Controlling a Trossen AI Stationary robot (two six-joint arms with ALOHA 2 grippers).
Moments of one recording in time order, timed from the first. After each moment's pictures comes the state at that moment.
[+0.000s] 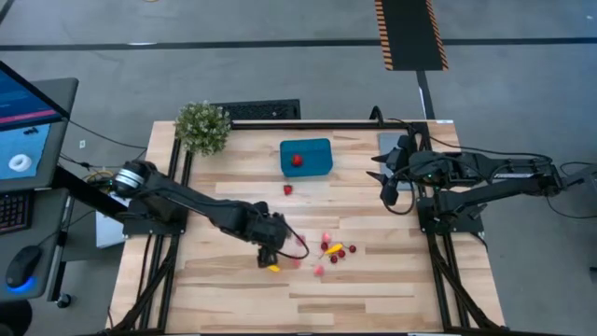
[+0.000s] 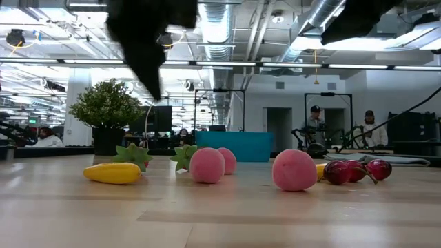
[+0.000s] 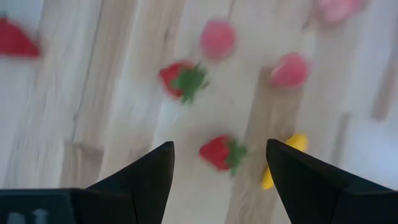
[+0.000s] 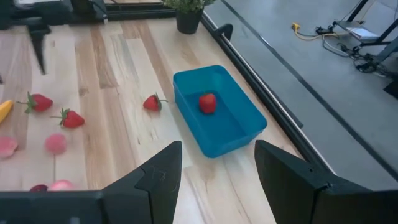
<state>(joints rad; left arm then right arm) -0.31 1.68 1.23 -0.76 -0.14 -0.53 0.03 0.78 0.84 -0.65 0.42 0.04</state>
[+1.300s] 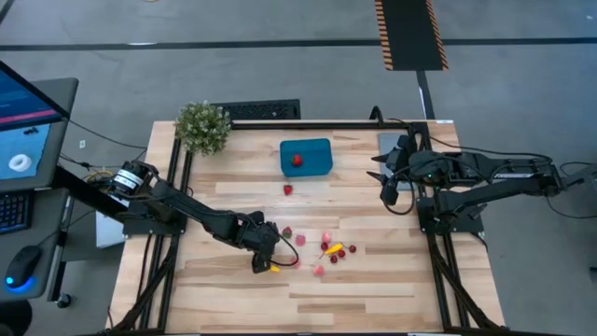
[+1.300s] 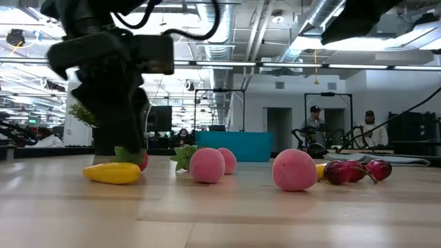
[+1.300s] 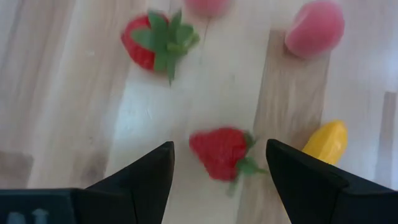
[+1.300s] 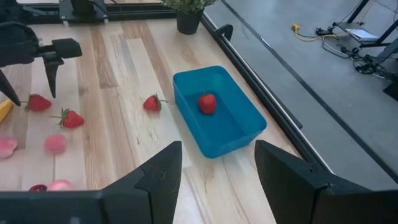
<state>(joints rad) -0.36 1.69 0.91 -0.33 -0.15 -0.55 0.03 0.78 0.84 -0.65 0.42 0.04</state>
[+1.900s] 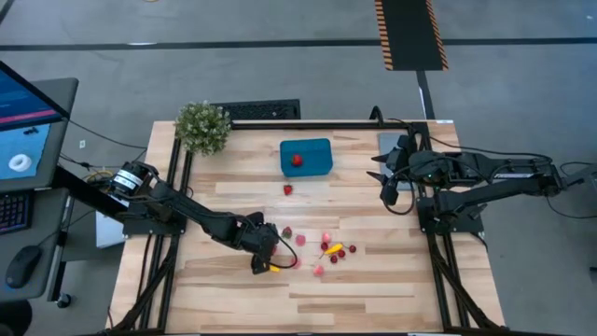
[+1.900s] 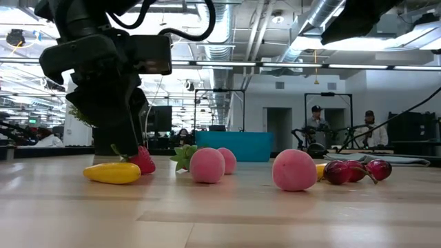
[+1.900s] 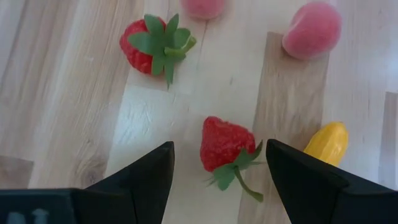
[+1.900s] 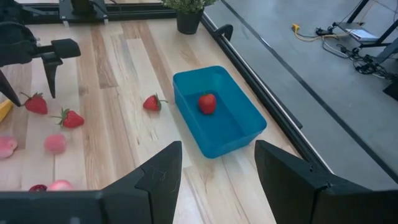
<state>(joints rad) -0.37 1.69 0.90 -0.30 -0.18 -0.53 0.03 0.78 0.84 -0.65 0.42 0.04</state>
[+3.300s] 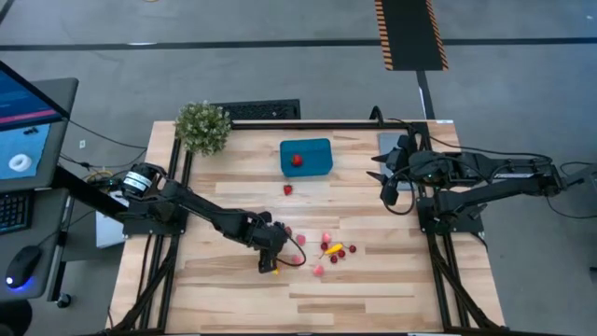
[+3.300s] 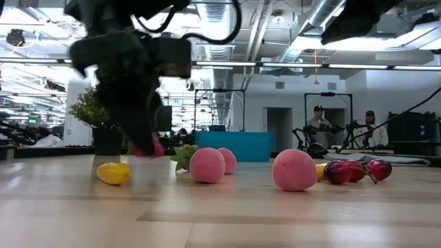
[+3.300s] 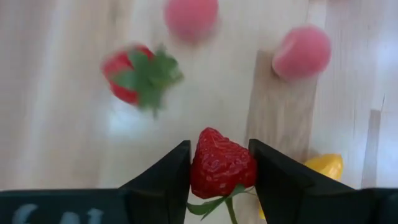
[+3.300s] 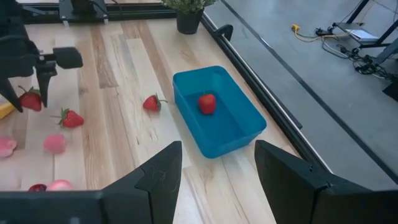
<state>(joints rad) -0.30 1.76 1.03 -0.40 -0.07 -0.47 0.03 0.78 0.84 -0.65 0.42 0.04</state>
